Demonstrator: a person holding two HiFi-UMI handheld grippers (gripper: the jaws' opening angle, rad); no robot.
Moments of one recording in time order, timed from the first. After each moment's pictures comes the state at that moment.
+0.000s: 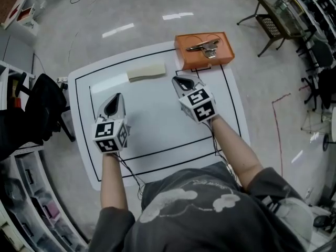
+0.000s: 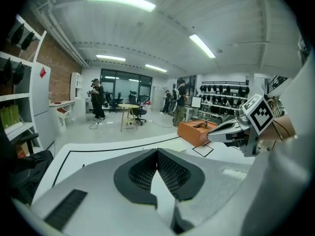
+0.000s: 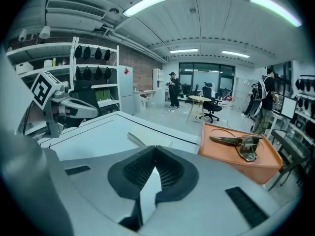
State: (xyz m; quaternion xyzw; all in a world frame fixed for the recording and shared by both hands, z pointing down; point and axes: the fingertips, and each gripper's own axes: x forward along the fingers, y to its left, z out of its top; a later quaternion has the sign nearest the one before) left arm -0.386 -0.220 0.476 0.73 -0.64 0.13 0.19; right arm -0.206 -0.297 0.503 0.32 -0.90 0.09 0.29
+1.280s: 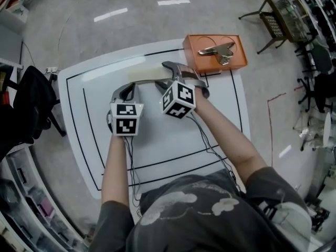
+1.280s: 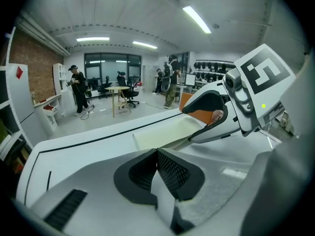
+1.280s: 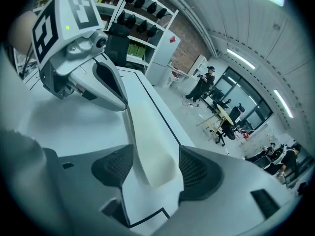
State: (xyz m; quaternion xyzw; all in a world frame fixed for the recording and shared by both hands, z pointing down) left arm -0.368 -0.303 0.577 0.74 -0.58 0.25 0.24; right arm -0.295 -0.349 0.577 0.18 -0.84 -0.15 0.48
